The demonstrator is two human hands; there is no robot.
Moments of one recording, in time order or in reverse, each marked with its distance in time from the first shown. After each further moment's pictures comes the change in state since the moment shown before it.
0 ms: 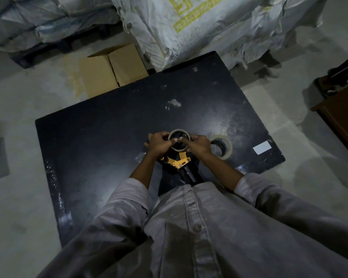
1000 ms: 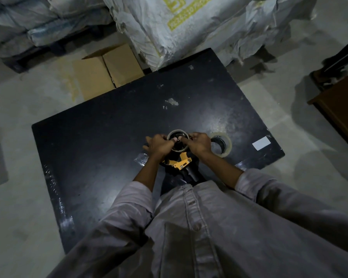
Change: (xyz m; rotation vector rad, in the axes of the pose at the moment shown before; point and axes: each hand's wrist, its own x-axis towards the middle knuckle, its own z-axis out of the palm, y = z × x) left_hand -0.031 0.031 0.002 0.082 0.096 -0.191; right_hand -0.002 -0.002 0.001 -0.046 0.094 -0.028
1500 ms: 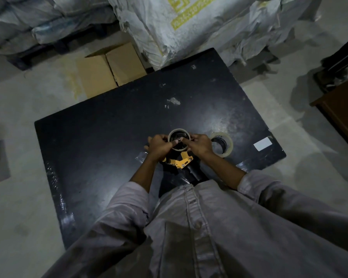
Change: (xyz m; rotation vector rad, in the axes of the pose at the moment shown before) left_hand 0.008 -0.017 -0.002 -0.004 -0.065 0.052; right_hand -0.008 0.004 -0.003 0.017 -0.091 -0.029
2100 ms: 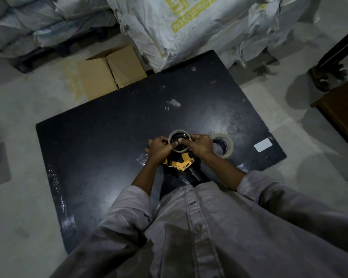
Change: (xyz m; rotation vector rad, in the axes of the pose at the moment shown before) left_hand -0.001 -0.013 0.004 -0.110 -0.008 0.000; right_hand -0.007 -0.012 -0.005 0.084 0.039 0.063
